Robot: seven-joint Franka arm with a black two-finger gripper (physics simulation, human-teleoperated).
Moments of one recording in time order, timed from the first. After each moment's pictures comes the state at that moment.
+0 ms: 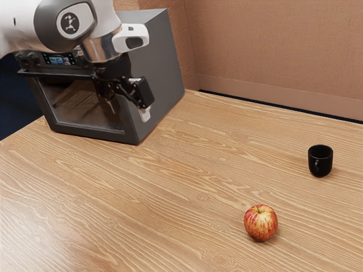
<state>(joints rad) 0.42 0.12 -0.36 -1.28 0.06 1.46 0.02</state>
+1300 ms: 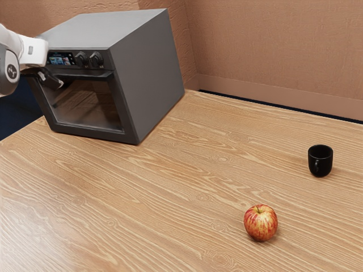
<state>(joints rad) 0.51 0.18 0.12 -1.48 -0.07 2.47 0.99</state>
